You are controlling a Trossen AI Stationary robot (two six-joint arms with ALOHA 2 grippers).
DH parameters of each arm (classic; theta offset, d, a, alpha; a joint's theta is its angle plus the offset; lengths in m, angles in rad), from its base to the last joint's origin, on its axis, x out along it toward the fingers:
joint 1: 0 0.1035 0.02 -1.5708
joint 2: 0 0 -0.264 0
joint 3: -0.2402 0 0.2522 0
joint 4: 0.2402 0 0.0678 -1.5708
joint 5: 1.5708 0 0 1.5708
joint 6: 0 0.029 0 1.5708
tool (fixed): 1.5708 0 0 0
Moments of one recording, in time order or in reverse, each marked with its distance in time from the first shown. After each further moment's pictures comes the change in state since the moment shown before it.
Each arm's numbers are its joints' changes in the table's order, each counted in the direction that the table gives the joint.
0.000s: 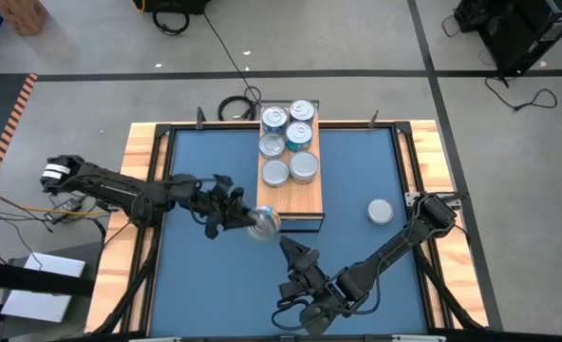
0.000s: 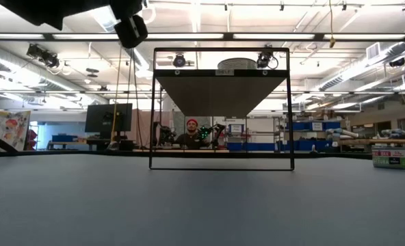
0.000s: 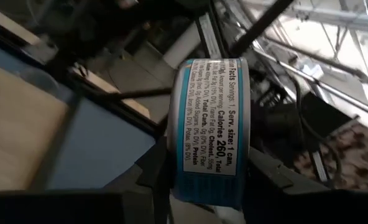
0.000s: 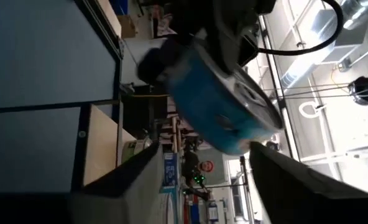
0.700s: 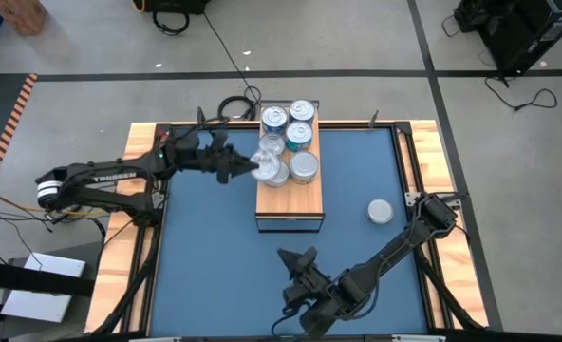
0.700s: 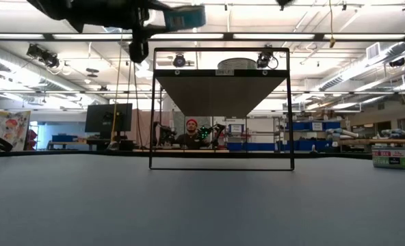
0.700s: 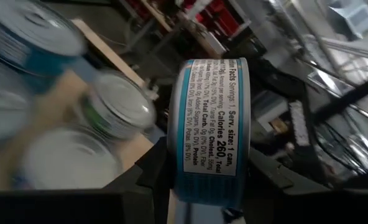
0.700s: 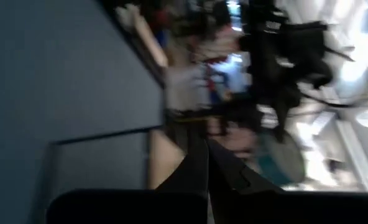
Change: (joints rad) left arm 0.455 -0.052 -0.179 0.381 0.155 -0.019; right arm 0.007 0.001 0.000 0.236 -0.212 0.393
